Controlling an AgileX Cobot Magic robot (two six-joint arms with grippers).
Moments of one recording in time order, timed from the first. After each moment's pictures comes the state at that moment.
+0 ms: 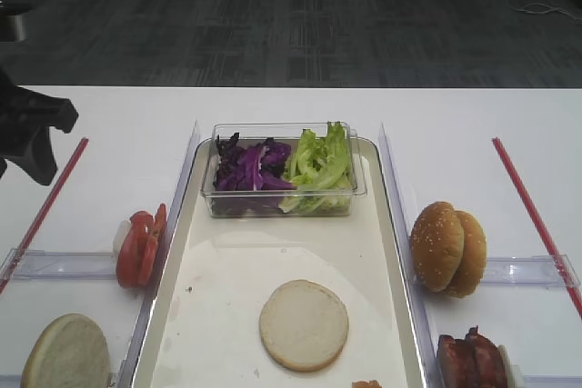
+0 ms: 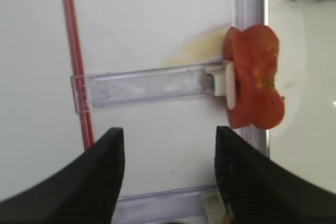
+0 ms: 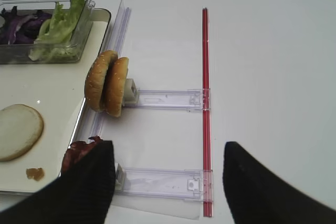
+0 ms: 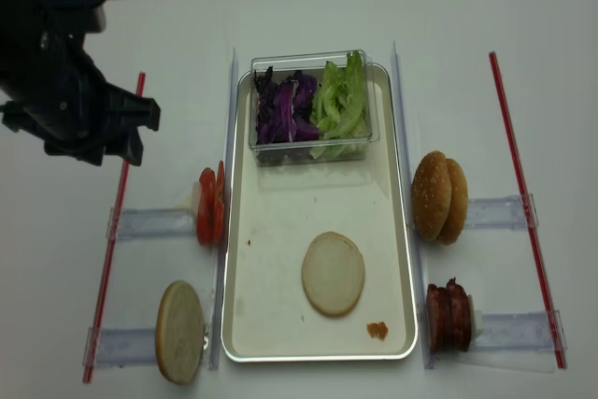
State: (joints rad) left arm -0.14 1.47 -1.13 -0.01 1.07 -0.07; right arm 0.00 -0.02 -0.48 0.16 1.12 -0.03
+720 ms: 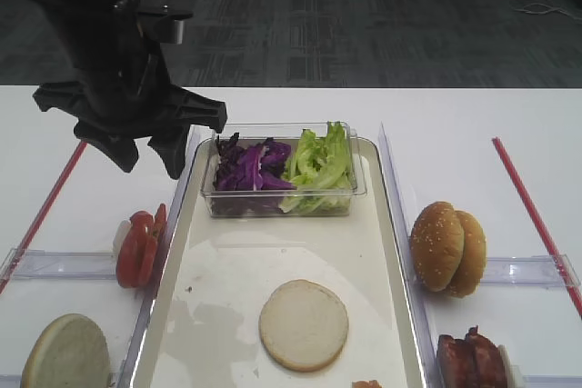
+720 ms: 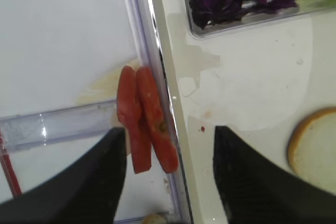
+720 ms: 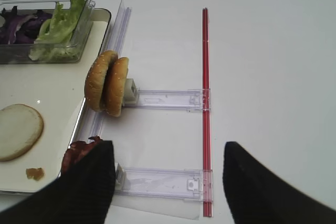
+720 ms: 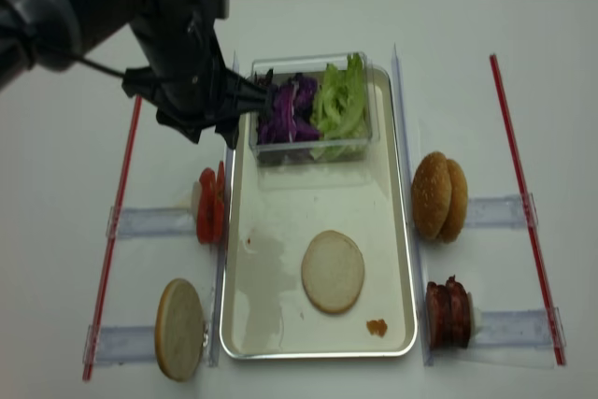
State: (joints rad) left arm -0.47 1.72 -1.40 0.09 1.15 -0.35; right arm 0.00 -0.02 -0.48 0.16 1.12 -0.03
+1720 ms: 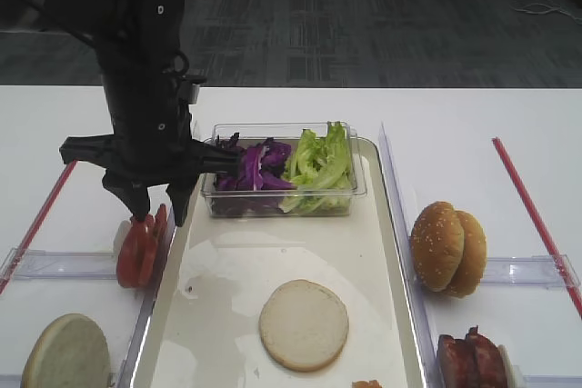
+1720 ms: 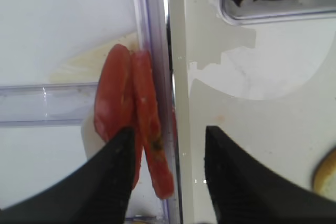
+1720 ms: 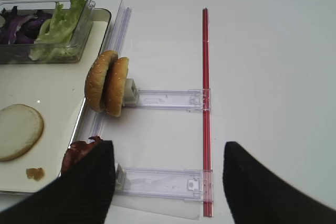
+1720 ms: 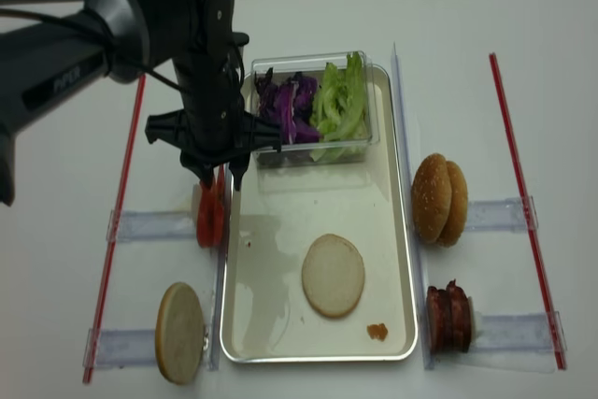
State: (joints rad) left arm -0.49 1.89 -1.41 0.09 1.17 -0.48; right arm 0.00 -0.02 -0.48 0.16 1.12 -0.03
